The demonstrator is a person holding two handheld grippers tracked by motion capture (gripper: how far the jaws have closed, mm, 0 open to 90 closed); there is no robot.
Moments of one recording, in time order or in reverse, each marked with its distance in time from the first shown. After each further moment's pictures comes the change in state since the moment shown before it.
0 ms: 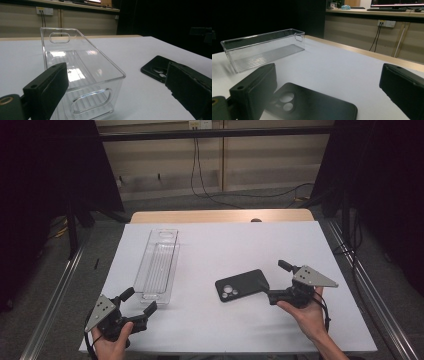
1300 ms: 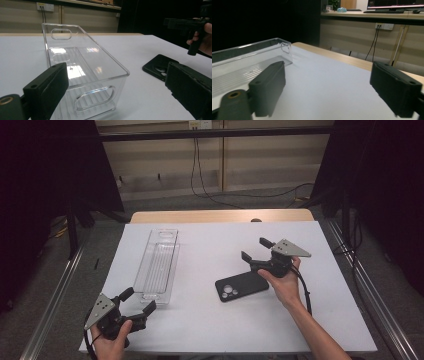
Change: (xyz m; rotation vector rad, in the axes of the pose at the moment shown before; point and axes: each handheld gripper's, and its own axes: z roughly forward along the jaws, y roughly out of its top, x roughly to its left) left arm 0.004 -0.001 0.001 0.015 -0.001 -0.021; right arm -0.027 0.017 0.084 -0.008 -0.019 0.021
